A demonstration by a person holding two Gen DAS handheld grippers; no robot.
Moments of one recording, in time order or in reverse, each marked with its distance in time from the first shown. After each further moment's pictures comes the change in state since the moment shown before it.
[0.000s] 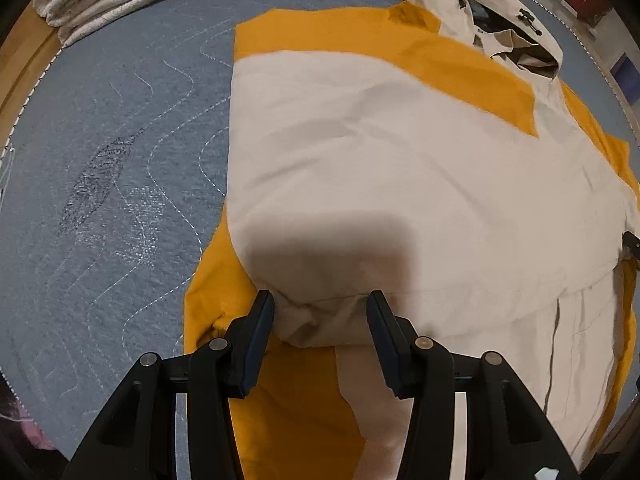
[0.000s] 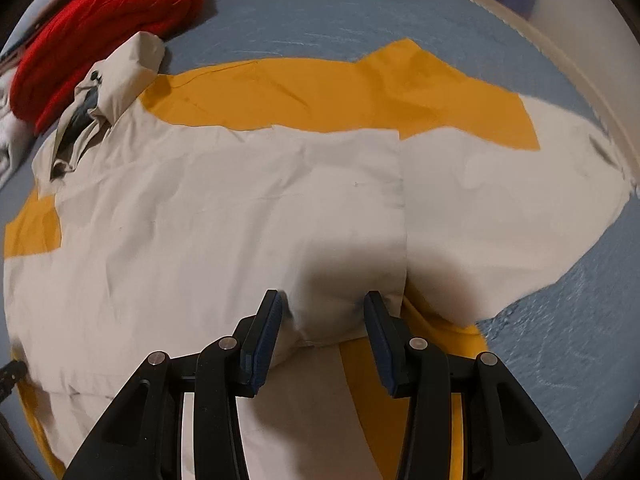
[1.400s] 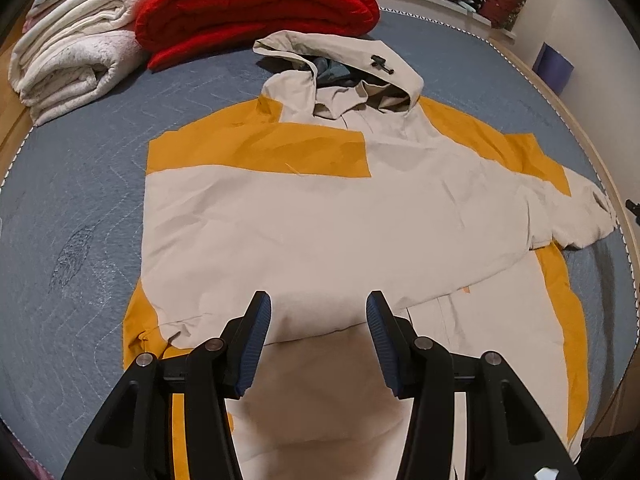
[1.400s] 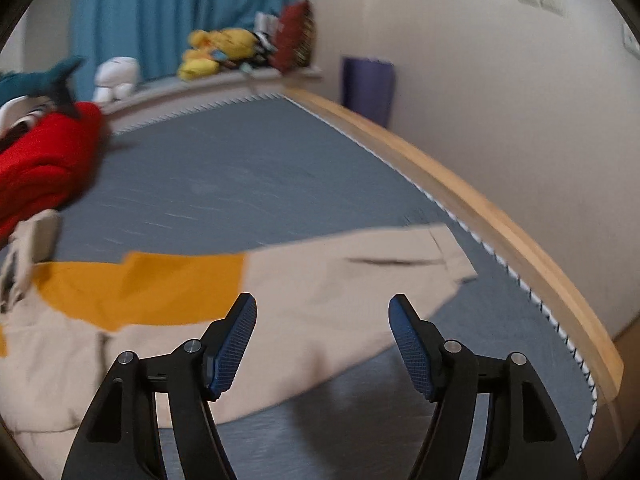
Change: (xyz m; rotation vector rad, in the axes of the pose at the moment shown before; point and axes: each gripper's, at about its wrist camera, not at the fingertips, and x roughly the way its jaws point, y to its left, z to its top) left arm -0.081 -0.096 -0.020 0.156 -0.225 -0.115; right arm -0.119 -0.278 0.041 0.198 -0.418 -0.229
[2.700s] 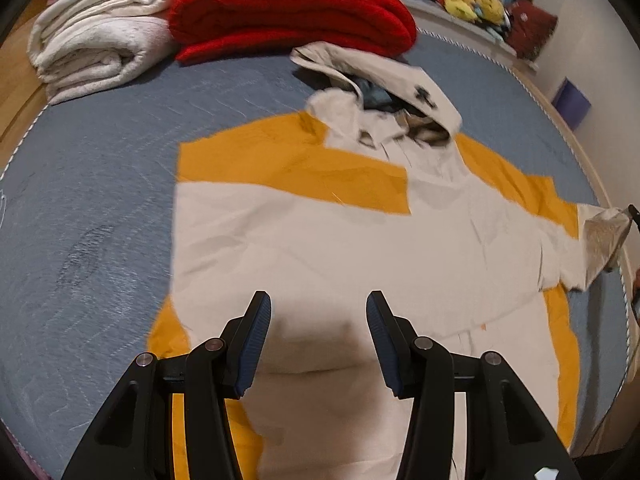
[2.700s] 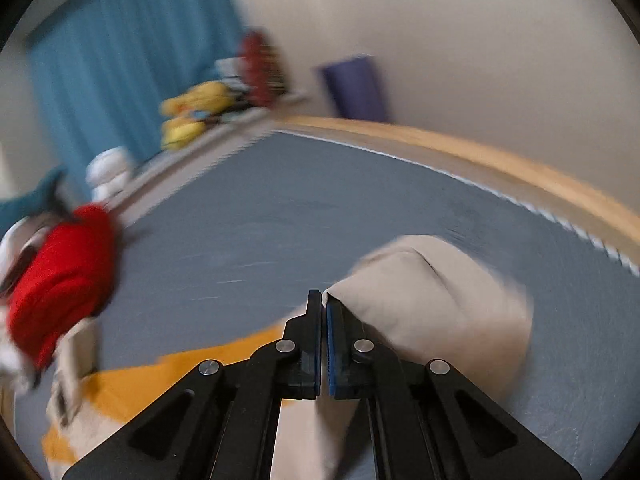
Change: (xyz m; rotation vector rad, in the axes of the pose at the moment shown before) left arm -0.009 0.054 0.025 -0.126 -0.039 -0.007; right arm 0.024 0.006 0.025 0.286 -0.108 0.231
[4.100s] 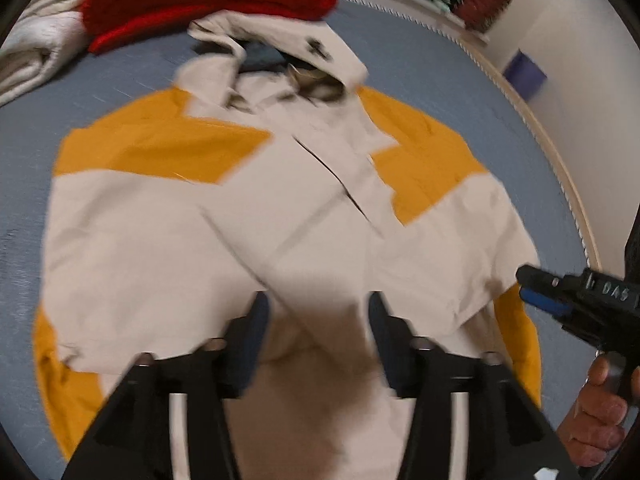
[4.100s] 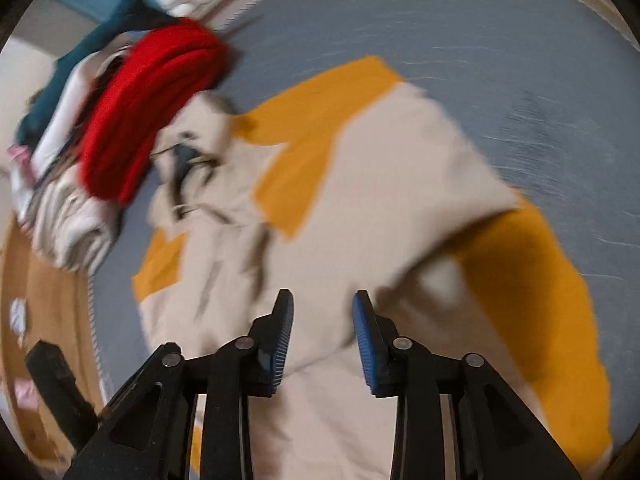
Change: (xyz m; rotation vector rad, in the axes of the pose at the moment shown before) left arm 0.059 -0.114 -0.012 0.089 0.106 -0.182; right arm -0.073 0.216 -0.212 0.026 0.671 0.173
